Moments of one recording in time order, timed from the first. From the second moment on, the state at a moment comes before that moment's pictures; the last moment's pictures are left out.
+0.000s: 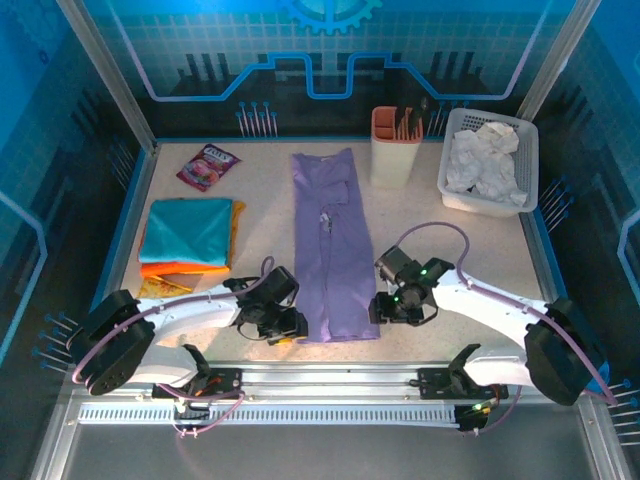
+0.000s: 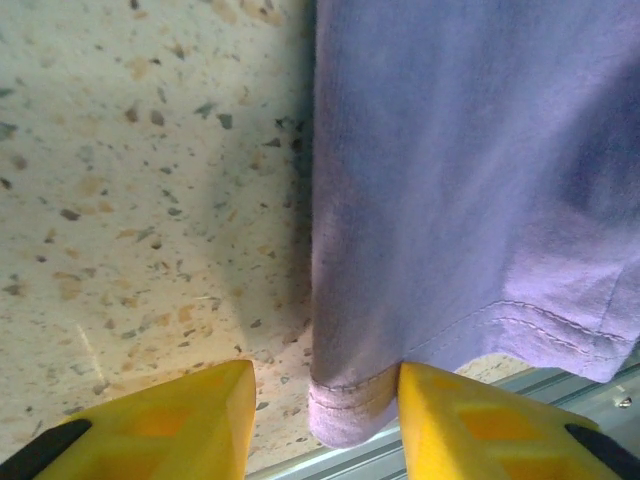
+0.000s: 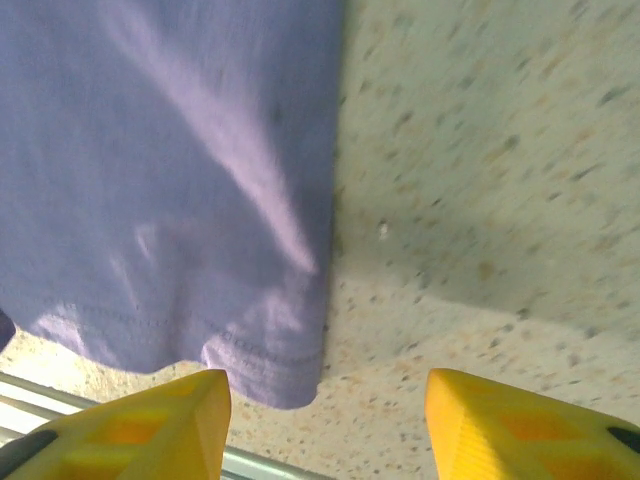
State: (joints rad) left arm -0.81 1.32 0.56 -0.49 0.37 -1.05; right arm 0.72 1.25 0.69 -0.82 -0.19 0.69
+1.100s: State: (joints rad) left arm -0.82 1.38 0.61 -0.46 0.34 -1.06; right arm 0.82 1.35 0.62 -0.65 -0.13 0.88
